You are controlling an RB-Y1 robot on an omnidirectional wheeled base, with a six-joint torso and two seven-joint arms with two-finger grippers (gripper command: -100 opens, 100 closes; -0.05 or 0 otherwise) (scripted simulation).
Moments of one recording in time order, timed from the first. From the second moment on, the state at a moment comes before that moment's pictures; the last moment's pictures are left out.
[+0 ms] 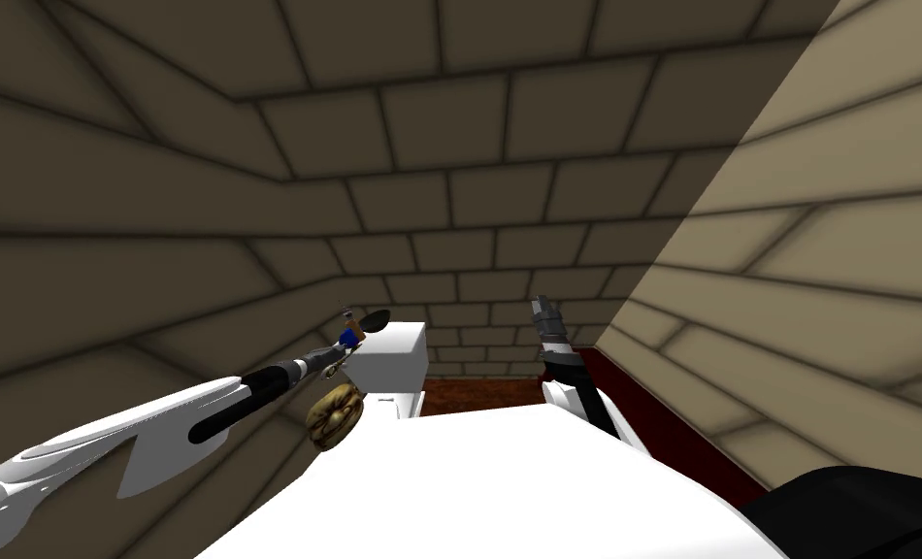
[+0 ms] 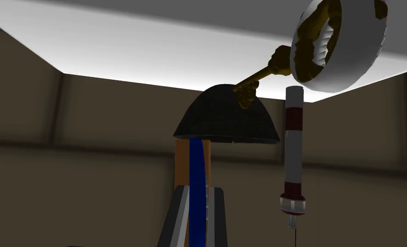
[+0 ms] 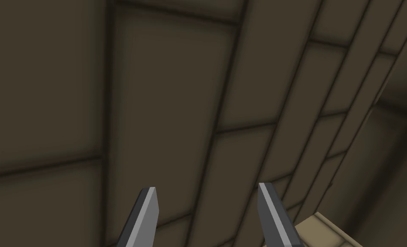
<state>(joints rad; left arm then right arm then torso) 0.66 1.47 0.04 -1.82 -0.19 0.11 0.11 0.48 -0.05 -0.07 -2.21 0.03 -0.43 0.06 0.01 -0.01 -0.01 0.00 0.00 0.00</state>
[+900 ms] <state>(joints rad) 0.70 1.57 0.09 -1.89 -0.13 0.10 0.13 0.48 -0.05 -0.07 -2.21 0.03 -0.43 0.06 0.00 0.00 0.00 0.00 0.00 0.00</state>
